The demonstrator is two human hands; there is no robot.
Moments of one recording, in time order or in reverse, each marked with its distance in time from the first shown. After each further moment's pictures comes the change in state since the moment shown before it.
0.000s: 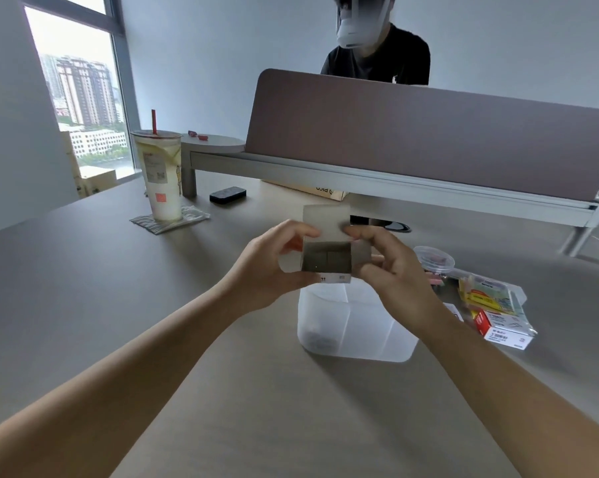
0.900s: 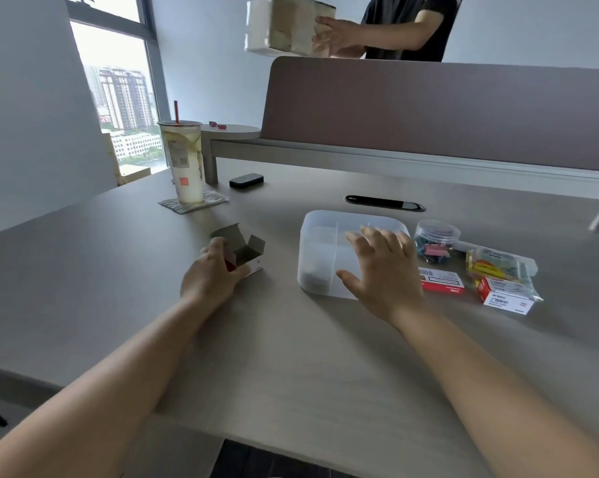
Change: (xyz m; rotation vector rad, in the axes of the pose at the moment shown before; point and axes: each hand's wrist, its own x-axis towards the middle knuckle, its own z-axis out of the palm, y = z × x) left_hand -0.059 -0.046 -0.005 0.423 0.229 -0.684; right_hand -0.021 0.051 0.010 -1.024 -0.017 -0.112
